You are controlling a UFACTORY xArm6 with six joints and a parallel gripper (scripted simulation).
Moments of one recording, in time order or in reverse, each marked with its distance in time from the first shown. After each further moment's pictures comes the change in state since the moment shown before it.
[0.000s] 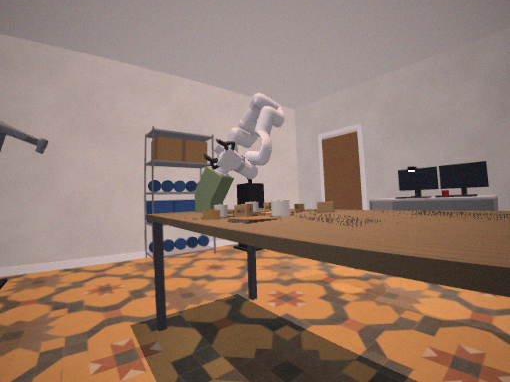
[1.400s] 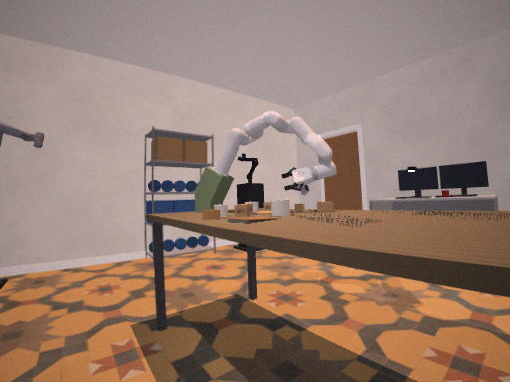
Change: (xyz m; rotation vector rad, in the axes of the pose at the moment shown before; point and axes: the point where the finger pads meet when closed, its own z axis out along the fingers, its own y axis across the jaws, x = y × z) arm -0.050 -0.065 -0.454 -0.621 1.053 1.163
